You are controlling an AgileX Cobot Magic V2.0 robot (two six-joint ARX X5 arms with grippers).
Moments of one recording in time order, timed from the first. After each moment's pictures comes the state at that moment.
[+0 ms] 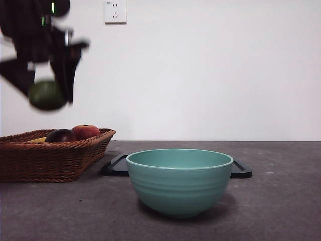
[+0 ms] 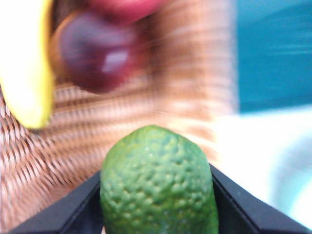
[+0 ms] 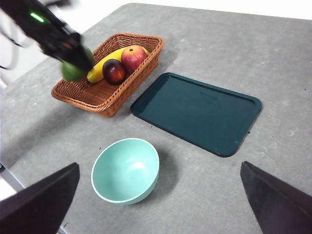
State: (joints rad) left arm -0.30 1.60 1.45 -1.02 0.13 -0.17; right arm 0.23 0.49 0.90 -0.87 -0.44 0.05
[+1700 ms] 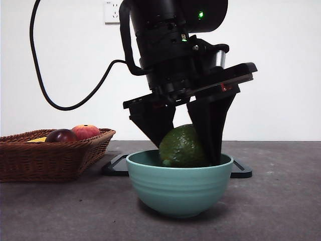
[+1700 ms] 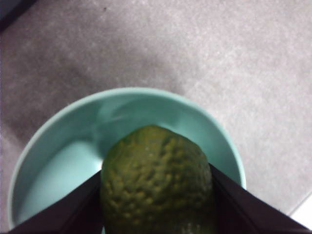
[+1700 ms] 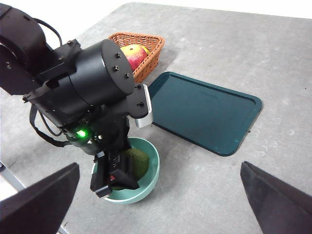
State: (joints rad) left arm -0.95 1.88 1.45 -0.82 0.08 -0.19; right arm 0.23 0.49 0.90 -0.87 -0.44 0.05
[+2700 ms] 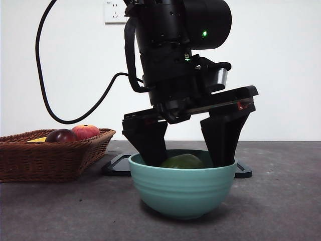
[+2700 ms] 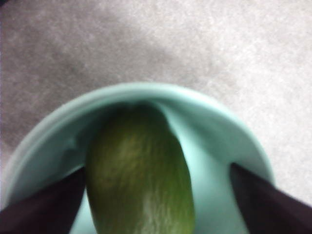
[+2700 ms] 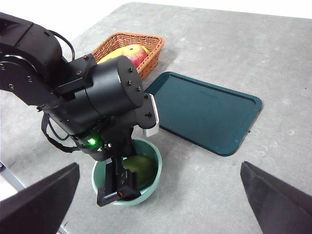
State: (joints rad) left arm -0.95 1.94 1.45 -0.82 0.07 -0.19; right arm 0.23 0.49 0.90 -0.87 -0.45 0.05
